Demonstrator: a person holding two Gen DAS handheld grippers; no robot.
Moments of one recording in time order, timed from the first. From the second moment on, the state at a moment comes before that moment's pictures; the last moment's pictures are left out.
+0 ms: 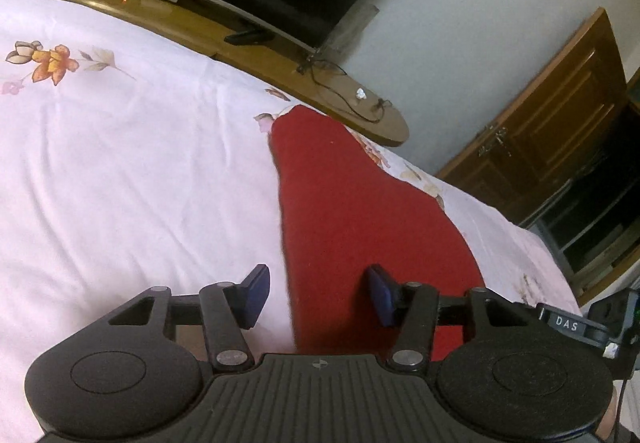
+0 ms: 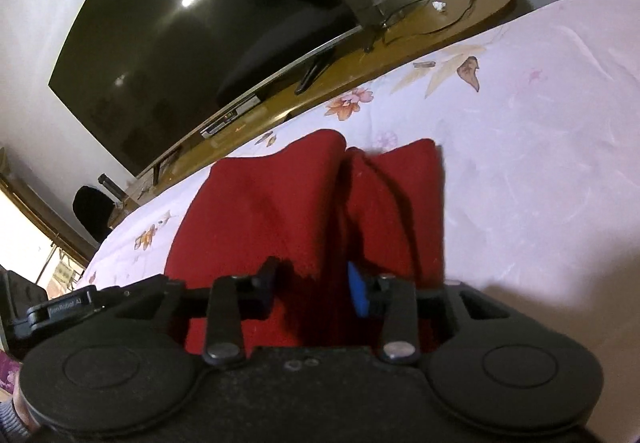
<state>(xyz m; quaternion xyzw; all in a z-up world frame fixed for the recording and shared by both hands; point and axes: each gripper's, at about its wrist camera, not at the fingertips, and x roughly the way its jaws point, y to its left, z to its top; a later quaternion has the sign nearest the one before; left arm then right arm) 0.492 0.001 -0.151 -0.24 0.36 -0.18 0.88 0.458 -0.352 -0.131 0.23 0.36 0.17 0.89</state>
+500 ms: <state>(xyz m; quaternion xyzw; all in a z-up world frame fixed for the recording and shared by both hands) 0.508 -0.056 -0.117 -0.13 0.35 -0.21 0.90 0.405 -0.357 -0.075 0.17 0.26 0.14 0.94</state>
